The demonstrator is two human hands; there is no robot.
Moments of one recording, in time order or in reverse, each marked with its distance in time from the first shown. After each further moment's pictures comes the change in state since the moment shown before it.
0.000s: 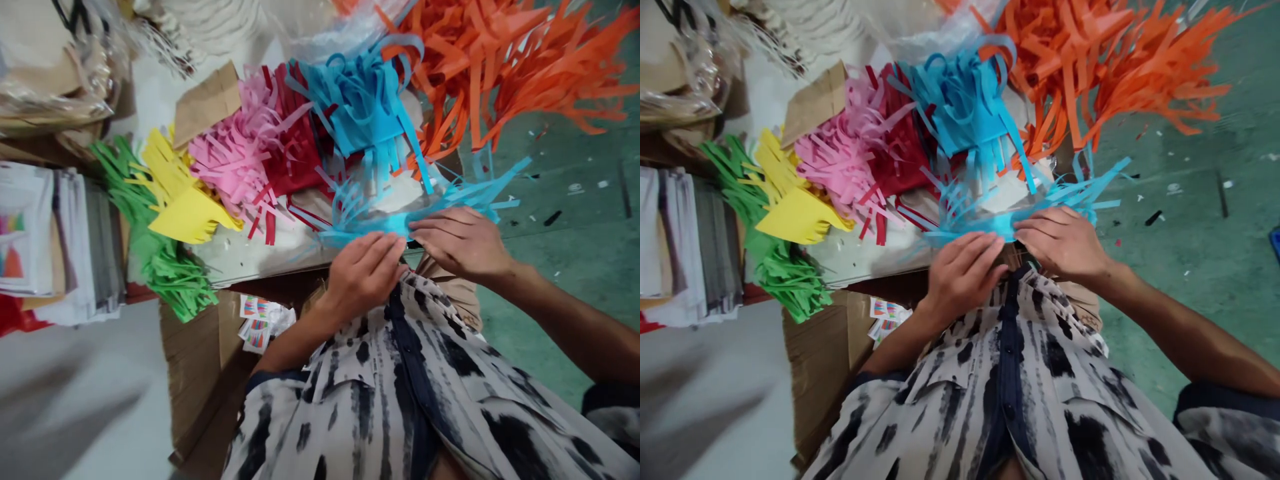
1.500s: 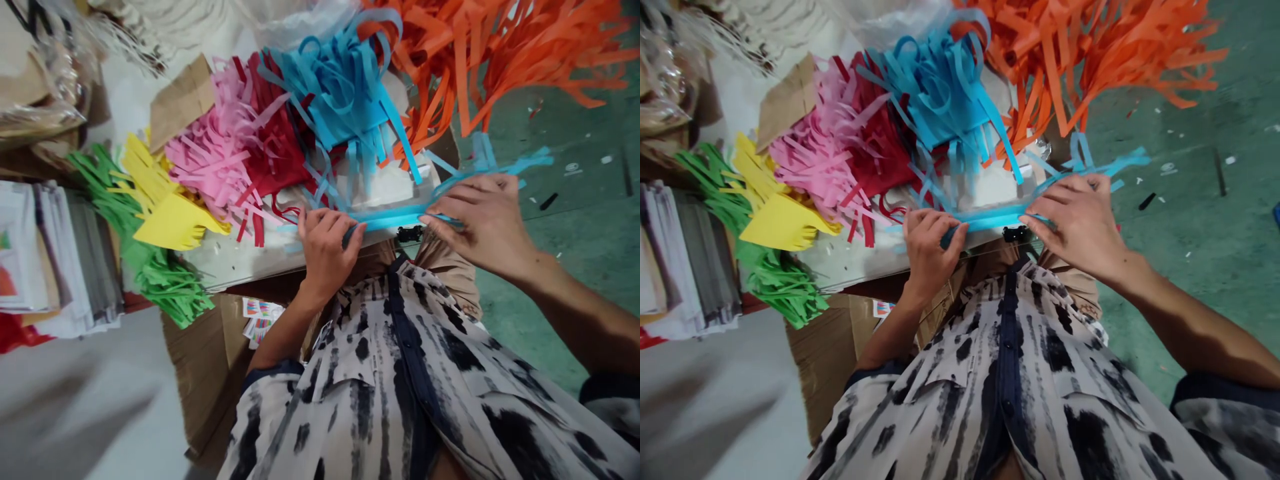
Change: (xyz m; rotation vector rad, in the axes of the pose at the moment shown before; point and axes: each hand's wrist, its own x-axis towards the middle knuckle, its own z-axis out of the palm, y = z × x) left_hand 0.013 -0.021 0.011 0.013 -0.107 -0.481; right_hand -0.004 0.003 -0.017 -0.061 -0.112 0.378
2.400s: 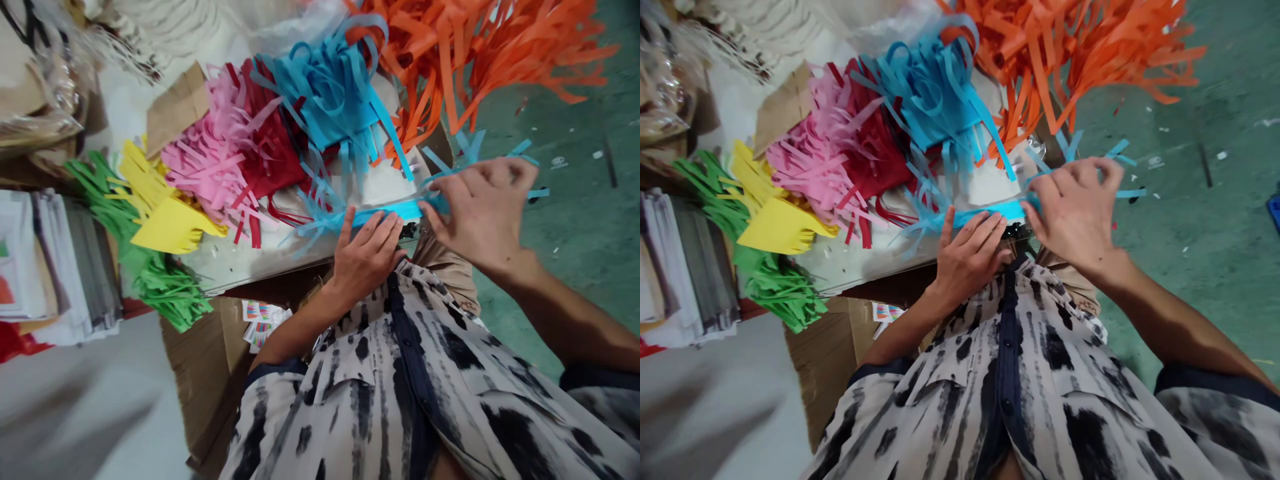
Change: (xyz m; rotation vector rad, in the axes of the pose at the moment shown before) left_hand -0.014 0.031 0.030 0.016 -0.108 0.432; right_hand -0.002 -0.010 0.001 -0.178 0.140 0.143
